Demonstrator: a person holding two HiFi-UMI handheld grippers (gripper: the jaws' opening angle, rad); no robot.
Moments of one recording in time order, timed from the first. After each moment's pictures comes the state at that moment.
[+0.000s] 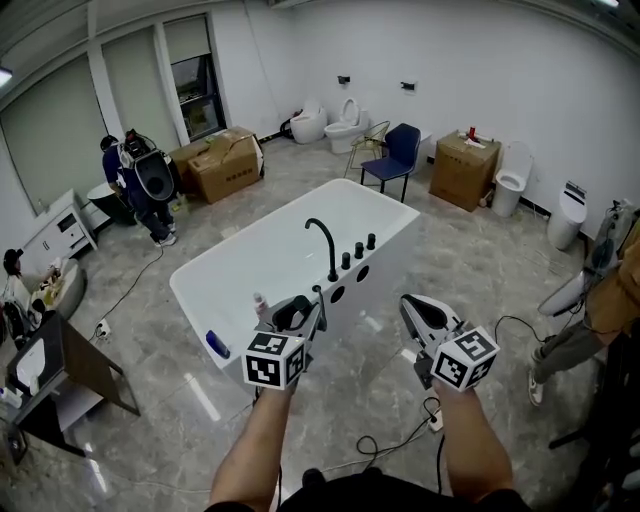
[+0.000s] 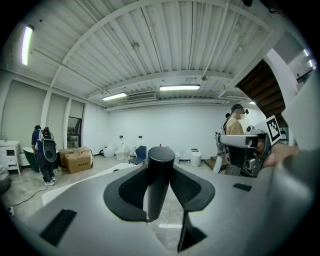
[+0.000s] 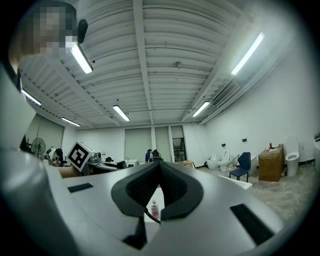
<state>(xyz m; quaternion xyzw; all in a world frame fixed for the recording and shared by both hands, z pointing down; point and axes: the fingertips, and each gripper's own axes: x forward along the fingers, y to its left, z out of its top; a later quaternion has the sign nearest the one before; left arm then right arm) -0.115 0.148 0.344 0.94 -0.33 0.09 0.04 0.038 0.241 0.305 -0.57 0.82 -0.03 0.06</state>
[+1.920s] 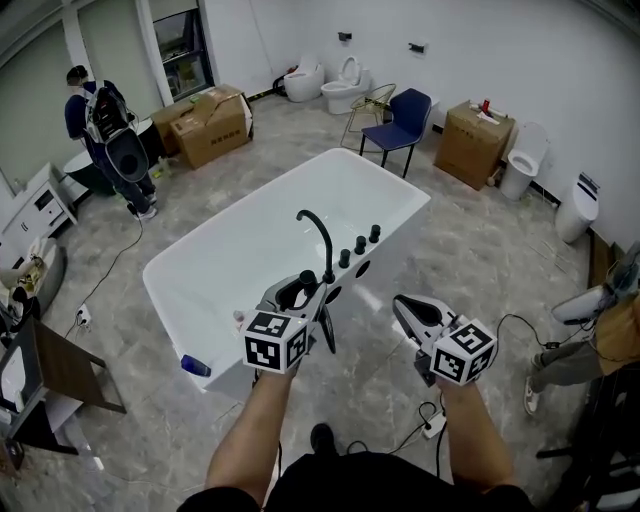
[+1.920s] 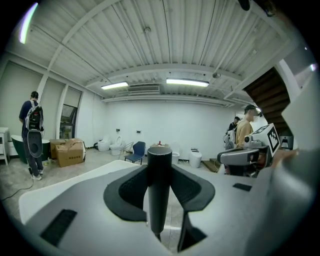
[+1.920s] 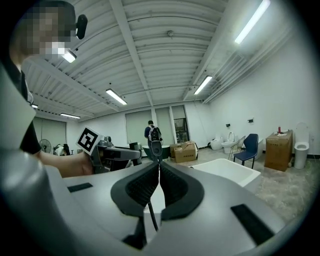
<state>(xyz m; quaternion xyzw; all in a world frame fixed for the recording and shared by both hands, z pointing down) -0.030 -0.043 0.387 0.95 -0.30 0.09 0.08 0.090 0.054 0.383 -0.54 0.84 -0.11 -0.02</state>
